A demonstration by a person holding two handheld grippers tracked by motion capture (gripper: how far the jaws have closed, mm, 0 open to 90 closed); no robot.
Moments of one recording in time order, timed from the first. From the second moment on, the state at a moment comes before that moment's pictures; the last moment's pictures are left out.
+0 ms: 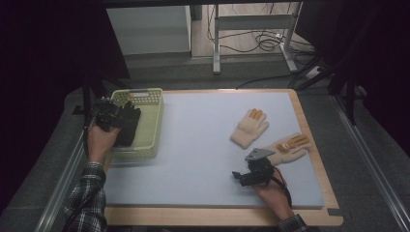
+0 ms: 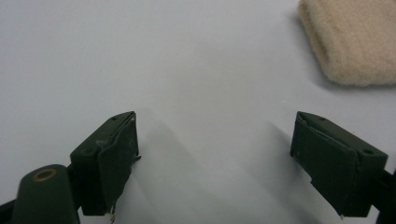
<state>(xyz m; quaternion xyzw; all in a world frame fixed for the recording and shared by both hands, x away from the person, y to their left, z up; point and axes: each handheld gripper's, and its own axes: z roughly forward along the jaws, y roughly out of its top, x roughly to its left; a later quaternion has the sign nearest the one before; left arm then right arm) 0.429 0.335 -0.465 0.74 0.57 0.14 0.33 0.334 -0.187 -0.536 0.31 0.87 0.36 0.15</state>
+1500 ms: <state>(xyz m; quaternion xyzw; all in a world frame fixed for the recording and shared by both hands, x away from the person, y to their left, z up) 0.343 0.187 -0.435 0.82 0.31 0.15 0.45 0.334 -0.187 -0.536 0.31 0.87 0.36 0.15</state>
